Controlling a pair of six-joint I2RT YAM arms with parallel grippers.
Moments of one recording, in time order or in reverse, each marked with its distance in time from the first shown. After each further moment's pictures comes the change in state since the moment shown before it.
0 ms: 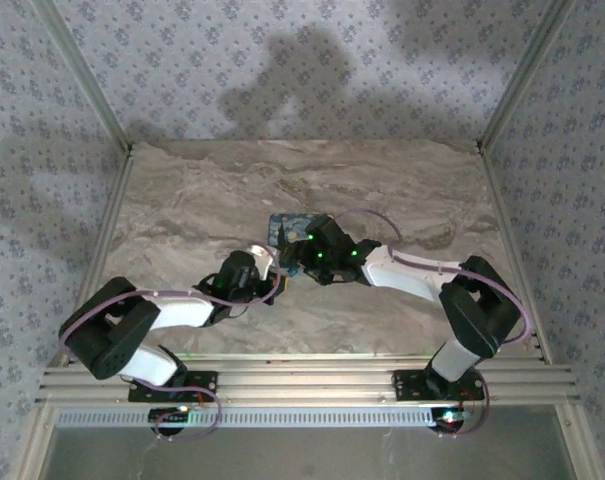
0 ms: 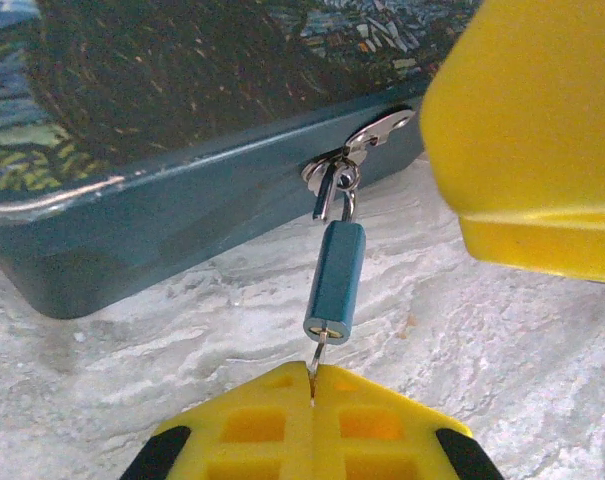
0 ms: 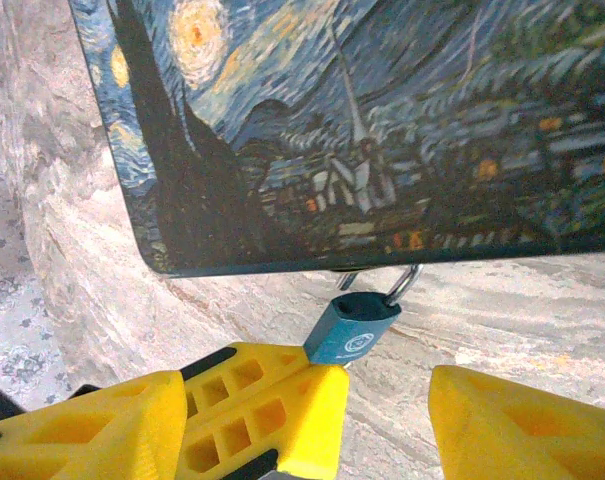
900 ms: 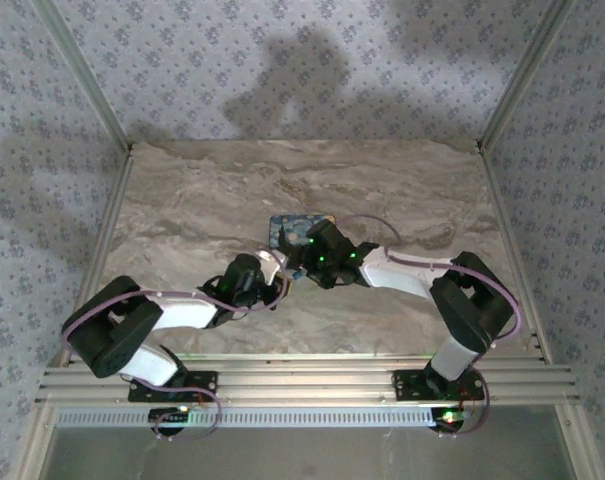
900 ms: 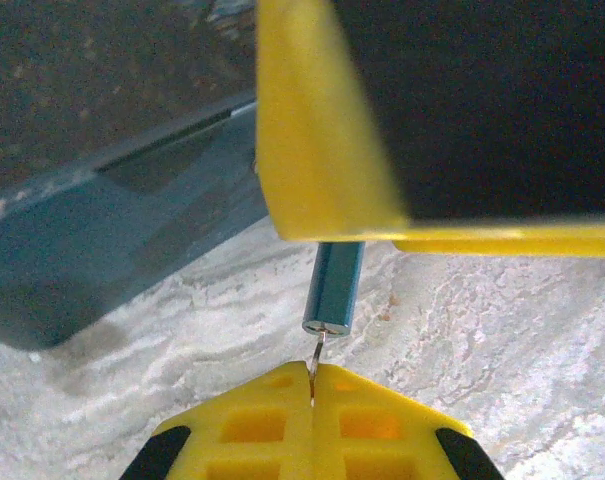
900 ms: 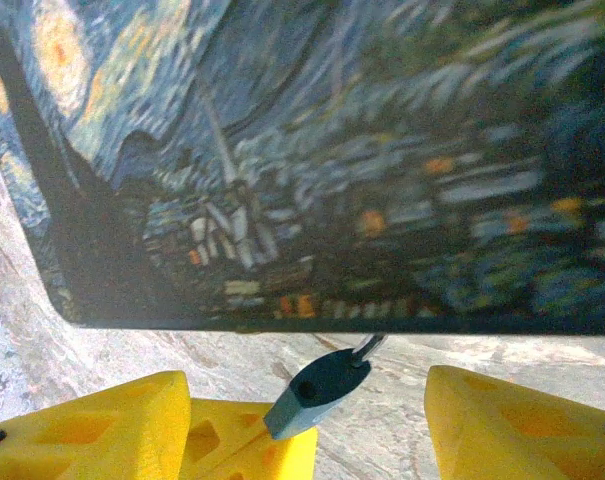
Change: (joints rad) left arm -0.061 0.010 0.011 -0.016 -0.054 0.158; right arm -0.021 0.040 -0.029 0.013 -0.005 0.000
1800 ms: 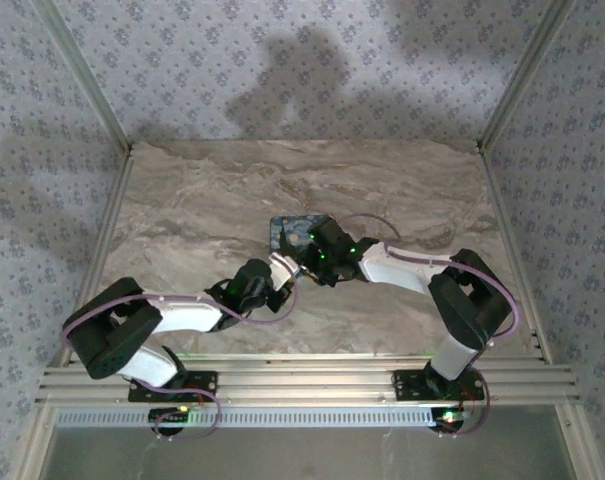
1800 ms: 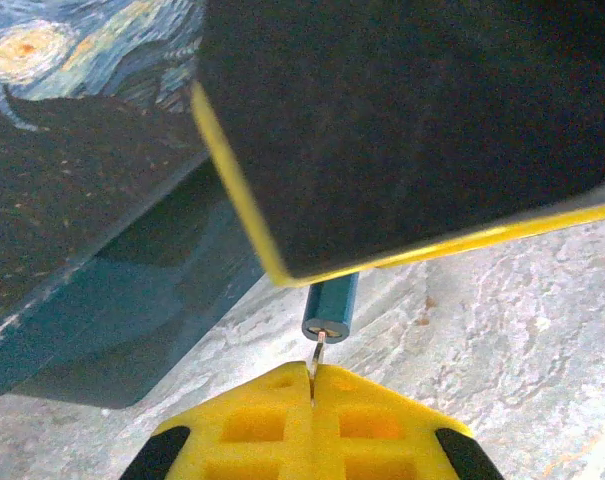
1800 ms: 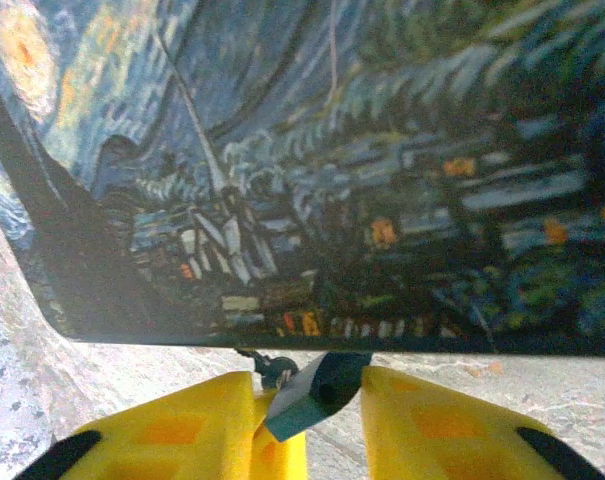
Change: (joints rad) left arm -0.093 -0.008 0.025 -0.036 -0.204 0.230; right arm -0.016 0.026 0.033 -0.051 -0.061 -0.006
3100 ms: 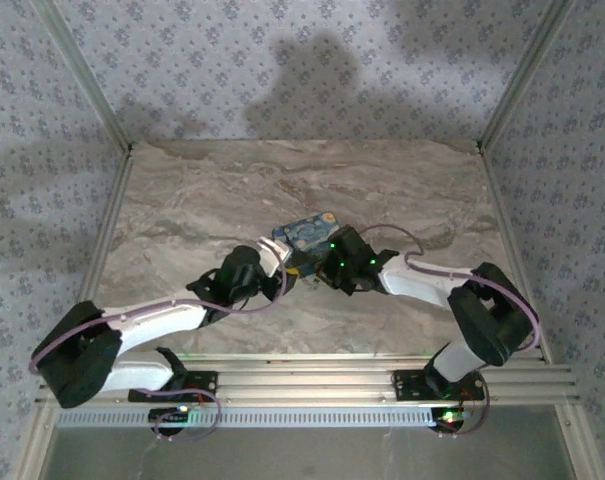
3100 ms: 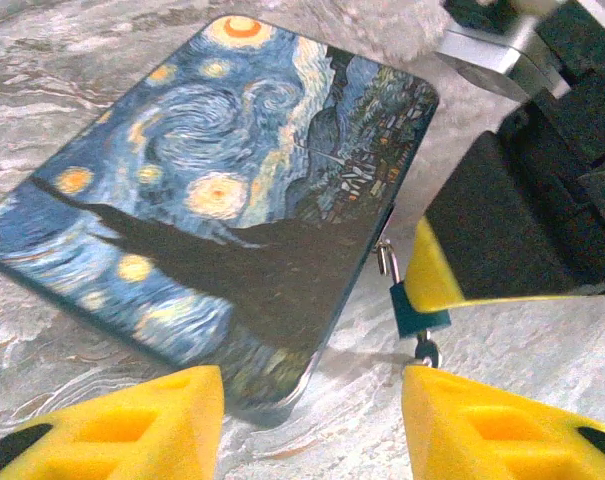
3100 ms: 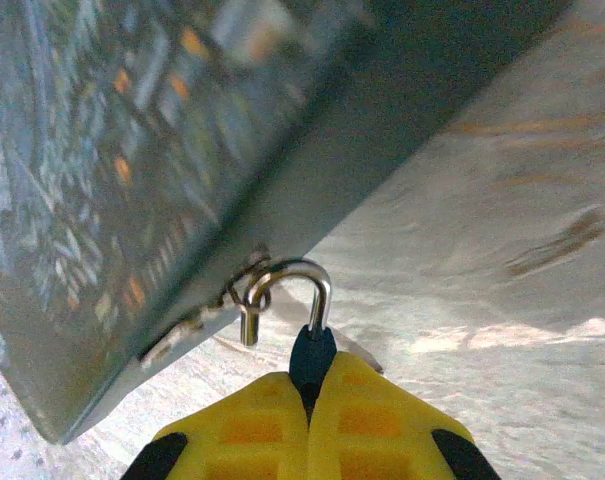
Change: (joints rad) left arm 0.058 -0.227 0.074 -0.208 0.067 -0.104; right arm -0.070 -0.158 -0.201 0.054 0.056 0.051
